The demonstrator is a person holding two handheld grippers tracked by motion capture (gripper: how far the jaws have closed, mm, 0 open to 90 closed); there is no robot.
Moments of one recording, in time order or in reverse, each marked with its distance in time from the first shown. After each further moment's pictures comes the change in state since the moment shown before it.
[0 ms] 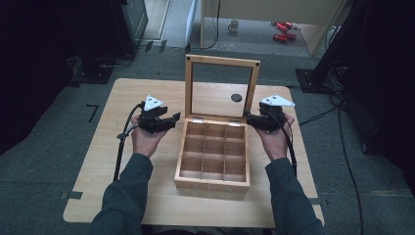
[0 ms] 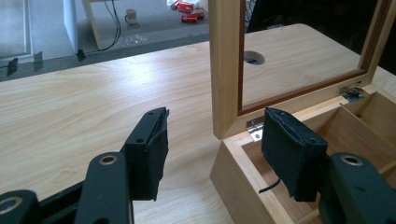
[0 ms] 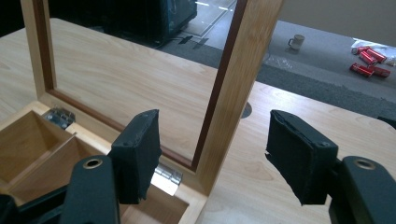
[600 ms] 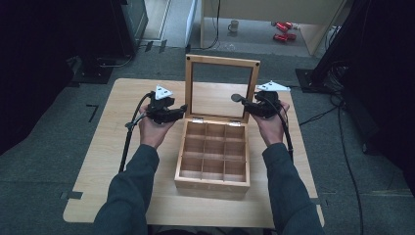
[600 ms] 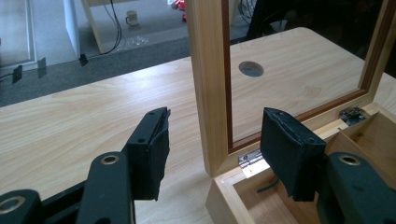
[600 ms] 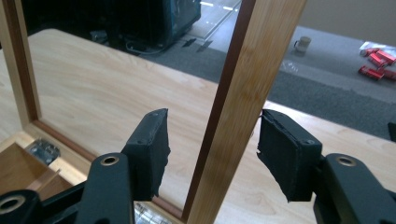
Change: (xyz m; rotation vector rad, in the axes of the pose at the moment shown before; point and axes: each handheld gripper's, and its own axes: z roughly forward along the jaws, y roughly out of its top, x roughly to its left) left arm -0.014 0.032 0.014 0.020 0.014 0.036; right arm -0.010 0.027 0.029 0.002 0.021 0.007
